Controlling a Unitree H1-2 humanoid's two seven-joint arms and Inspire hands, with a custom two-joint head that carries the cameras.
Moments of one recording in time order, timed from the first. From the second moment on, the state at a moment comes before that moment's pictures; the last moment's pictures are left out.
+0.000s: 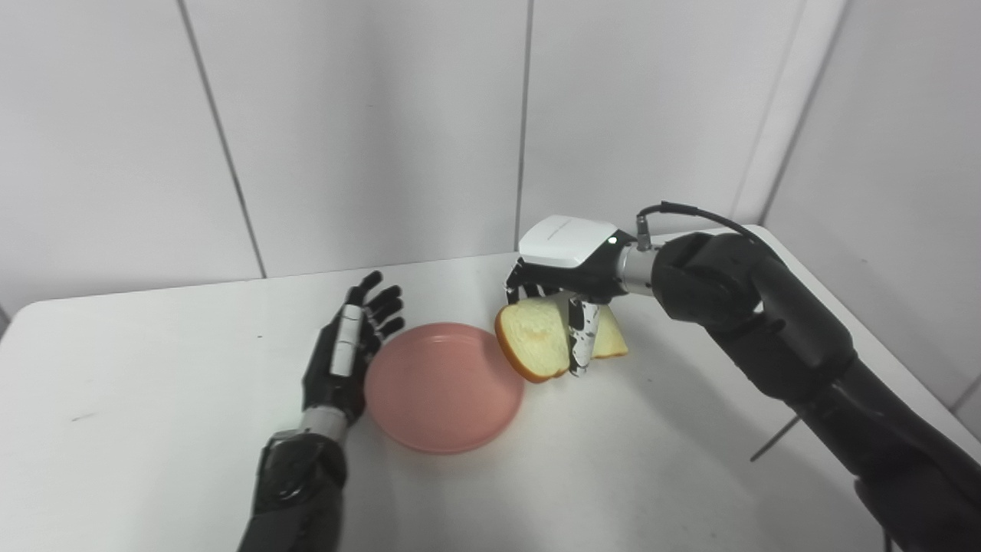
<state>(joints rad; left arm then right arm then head) -0.67 -0.15 0.07 0.94 -0.20 -0.28 -0.19 -0.78 -0.64 0.40 0.02 -0.67 -0.15 0.77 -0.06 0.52</state>
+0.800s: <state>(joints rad) -0.72 -0.22 0.08 1.04 -0.19 -0.35 -0.17 -0.84 -0.47 0.48 0.26 -0.72 -0.29 0.65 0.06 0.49</state>
